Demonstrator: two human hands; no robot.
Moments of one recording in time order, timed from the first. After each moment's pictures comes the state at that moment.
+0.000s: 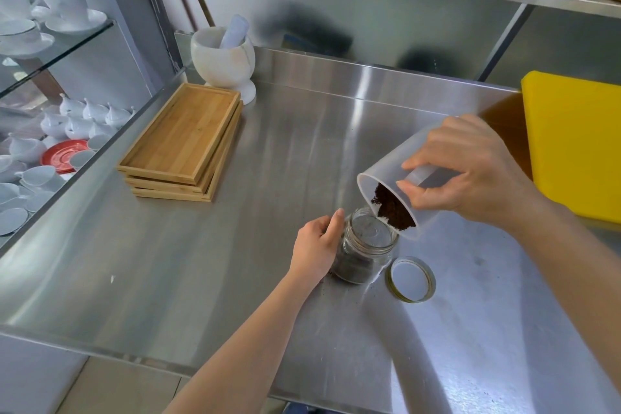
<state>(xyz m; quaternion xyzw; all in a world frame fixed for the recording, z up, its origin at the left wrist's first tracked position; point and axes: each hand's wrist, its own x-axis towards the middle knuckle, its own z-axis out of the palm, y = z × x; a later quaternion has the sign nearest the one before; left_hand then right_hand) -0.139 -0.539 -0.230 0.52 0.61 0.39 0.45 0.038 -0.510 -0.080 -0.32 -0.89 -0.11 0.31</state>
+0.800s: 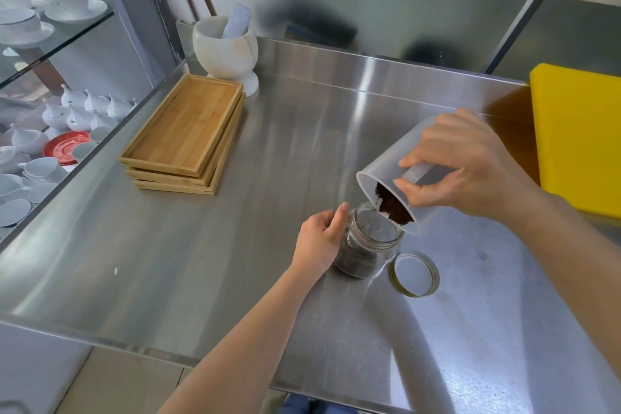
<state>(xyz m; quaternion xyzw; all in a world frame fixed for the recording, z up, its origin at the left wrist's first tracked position) -0.140 -0.537 -0.233 0.52 0.61 0.38 0.46 0.032 -0.505 -0.084 -0.30 -0.91 -0.09 0.28</state>
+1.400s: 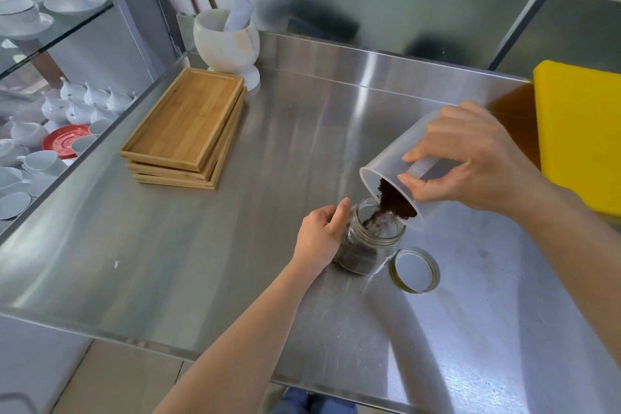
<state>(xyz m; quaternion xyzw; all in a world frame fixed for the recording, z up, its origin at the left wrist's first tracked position) -0.140 -0.537 -0.232 0.53 0.61 0.38 0.45 0.030 -0.506 -0.077 -0.28 -0.91 -0.10 0.27</state>
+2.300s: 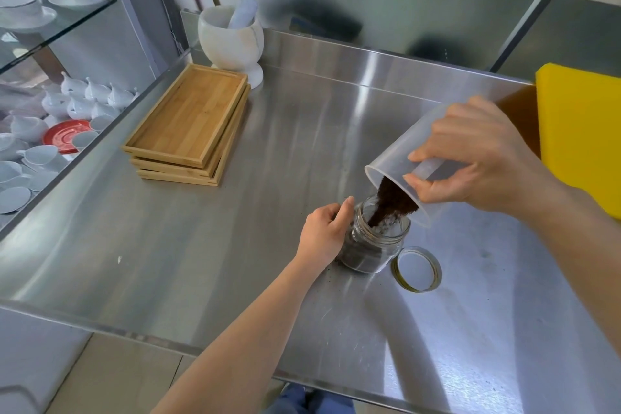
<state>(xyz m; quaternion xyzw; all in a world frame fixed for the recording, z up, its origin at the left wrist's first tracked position) -0.141 -0.537 -0.233 0.53 0.60 0.38 0.45 0.024 -0.512 -0.068 -0.28 -0.92 -0.14 0.23</state>
